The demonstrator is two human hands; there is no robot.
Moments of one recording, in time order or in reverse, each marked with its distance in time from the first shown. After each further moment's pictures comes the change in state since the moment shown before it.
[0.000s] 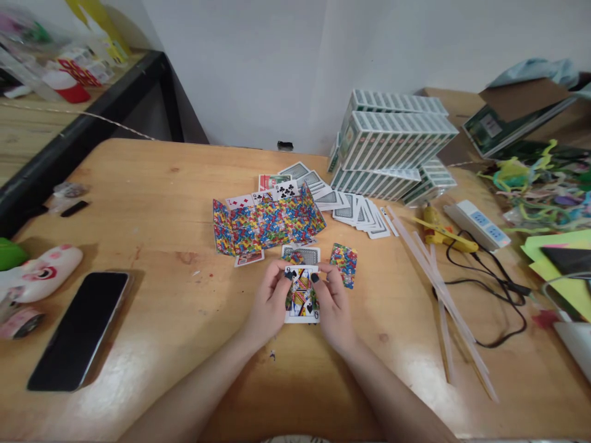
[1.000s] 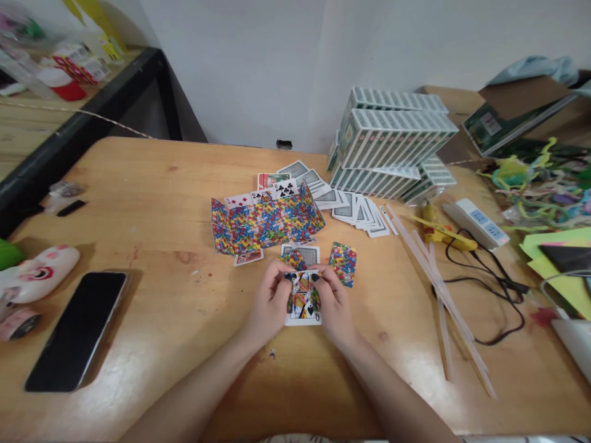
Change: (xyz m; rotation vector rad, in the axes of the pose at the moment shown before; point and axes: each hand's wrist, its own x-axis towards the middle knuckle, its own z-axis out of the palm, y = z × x) left_hand -0.001 -0.006 -0.001 0.055 -0.011 0.082; right_hand 0.005 -0.002 -0.005 -0.102 0.019 -0.047
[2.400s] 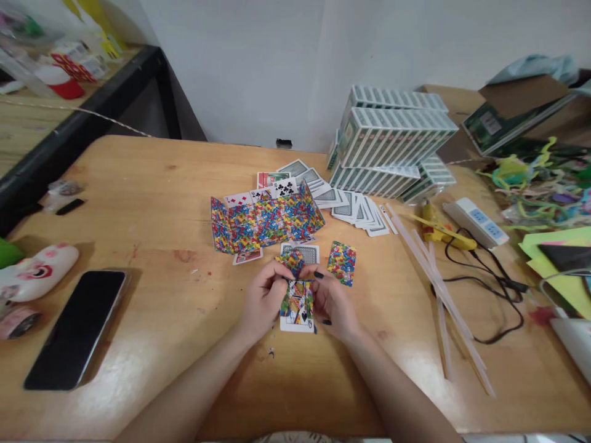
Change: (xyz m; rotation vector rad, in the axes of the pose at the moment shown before) left_hand 0.005 0.001 -0.010 0.005 0.009 0.087; right_hand 0.005 -0.004 -0.006 0.475 -0.328 0.426
